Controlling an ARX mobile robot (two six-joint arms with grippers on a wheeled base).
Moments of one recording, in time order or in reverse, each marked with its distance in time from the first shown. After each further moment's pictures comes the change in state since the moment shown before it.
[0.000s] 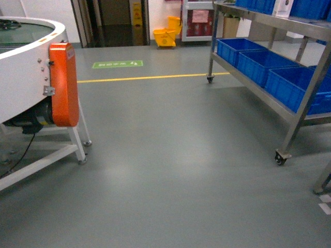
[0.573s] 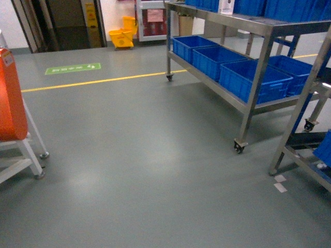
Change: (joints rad) left arm -0.001 0.000 0.000 0.000 0.000 0.000; right arm 0.000 -0.002 0.000 0.000 0.000 0.000
